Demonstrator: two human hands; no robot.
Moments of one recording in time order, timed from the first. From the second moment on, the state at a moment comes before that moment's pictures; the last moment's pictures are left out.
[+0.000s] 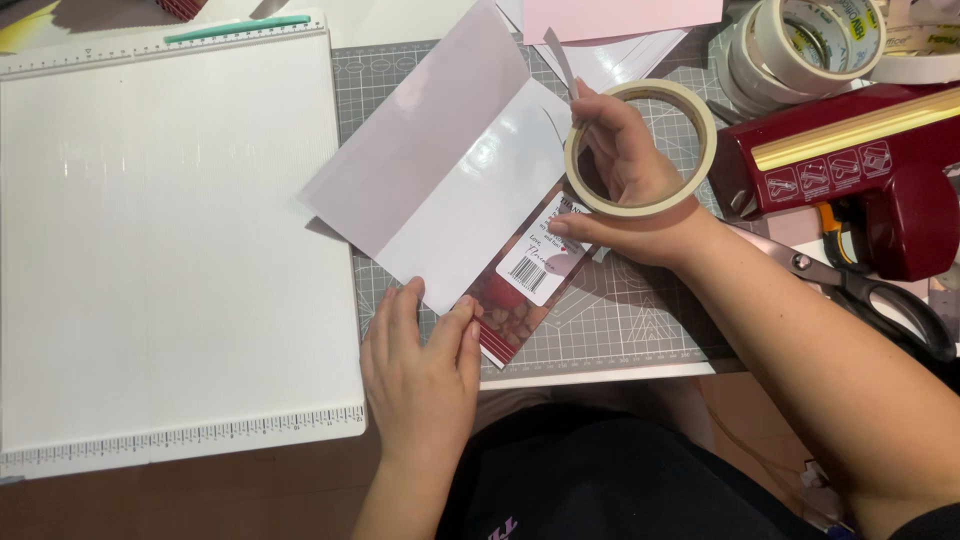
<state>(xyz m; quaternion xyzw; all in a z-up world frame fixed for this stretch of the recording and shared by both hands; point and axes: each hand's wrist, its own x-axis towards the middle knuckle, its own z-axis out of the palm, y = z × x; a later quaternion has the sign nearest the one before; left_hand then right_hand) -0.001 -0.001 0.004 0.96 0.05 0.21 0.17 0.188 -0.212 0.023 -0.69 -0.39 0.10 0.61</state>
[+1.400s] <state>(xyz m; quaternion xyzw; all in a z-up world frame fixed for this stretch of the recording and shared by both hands) -0.034 0.024 0.023 0.95 -0.26 0.15 0.09 0.184 -0.211 0.022 -0.74 -0.38 0.08 0.55</state>
